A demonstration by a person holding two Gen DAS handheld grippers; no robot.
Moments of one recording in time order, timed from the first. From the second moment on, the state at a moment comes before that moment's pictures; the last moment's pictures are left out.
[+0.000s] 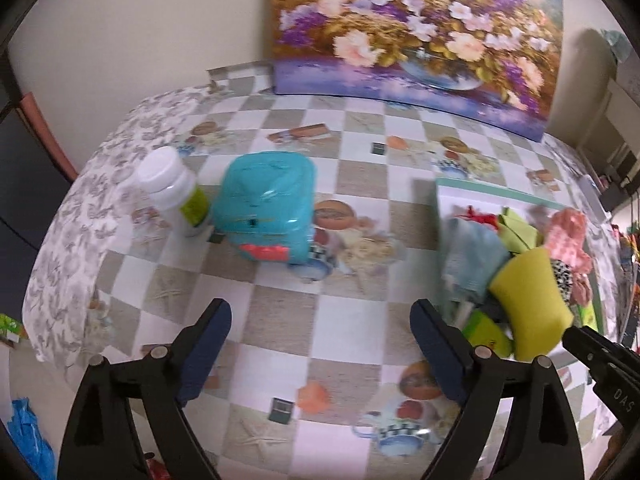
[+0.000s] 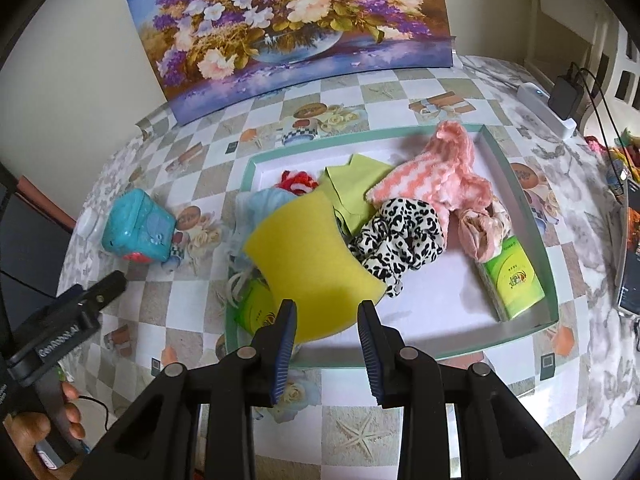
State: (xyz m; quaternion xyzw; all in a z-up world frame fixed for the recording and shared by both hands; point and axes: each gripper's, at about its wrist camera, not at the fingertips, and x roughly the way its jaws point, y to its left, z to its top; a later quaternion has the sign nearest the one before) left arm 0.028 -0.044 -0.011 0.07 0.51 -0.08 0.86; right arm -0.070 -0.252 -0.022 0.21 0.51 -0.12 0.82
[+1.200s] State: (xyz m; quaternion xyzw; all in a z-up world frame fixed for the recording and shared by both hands) left arm 0.012 -0.033 -0.007 0.07 0.50 -0.11 0.85; right arm -0.071 -0.221 -0.020 0.13 0.52 -0.18 0.83
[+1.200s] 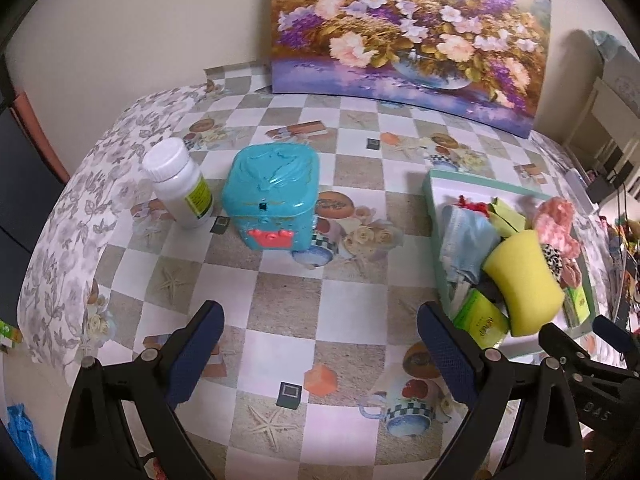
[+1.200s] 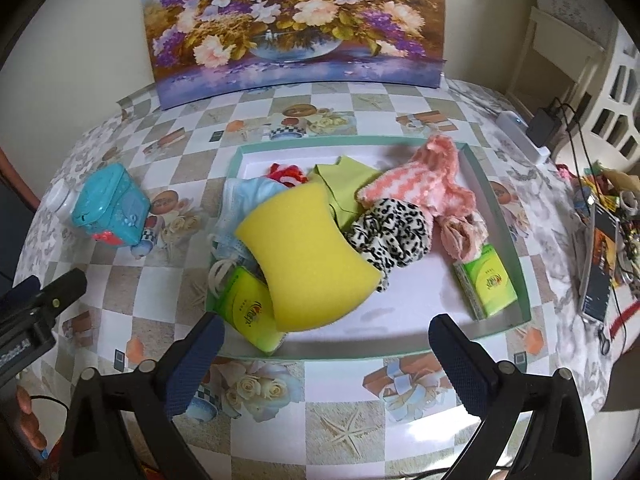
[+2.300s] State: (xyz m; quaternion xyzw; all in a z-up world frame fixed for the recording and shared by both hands) left arm 0.015 -0.029 -0.016 0.13 0.49 -0.03 0.86; right arm -0.057 -0.201 -0.019 0.09 0.50 -0.16 0.84
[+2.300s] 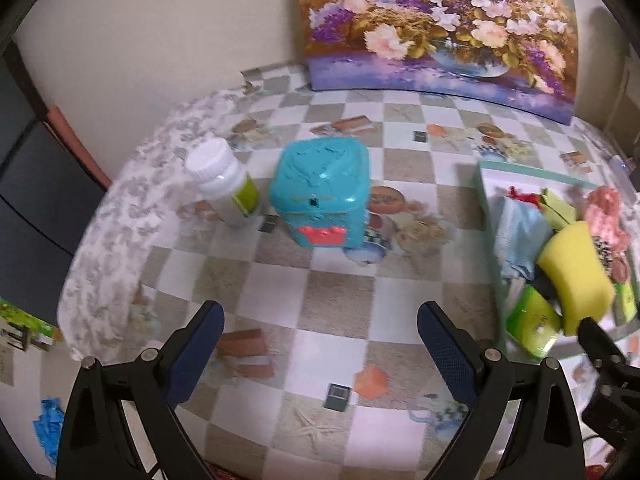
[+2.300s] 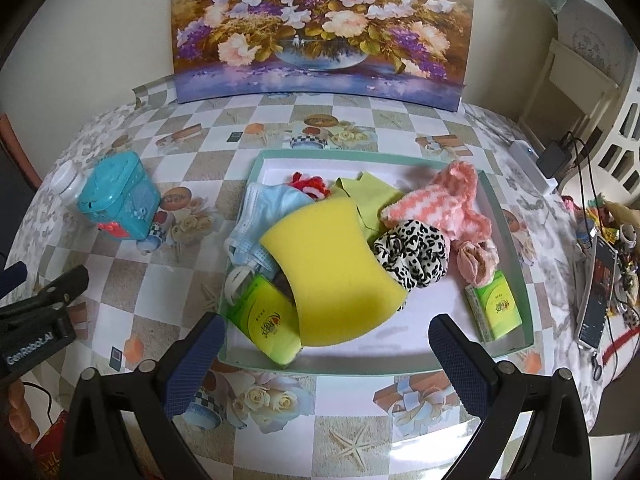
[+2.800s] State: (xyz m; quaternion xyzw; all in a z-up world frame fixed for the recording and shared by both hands) left arm 0.023 -0.031 -0.033 0.15 0.51 0.00 0.85; right arm -0.055 -0.204 -0.024 0.08 0.51 -0.16 0.84
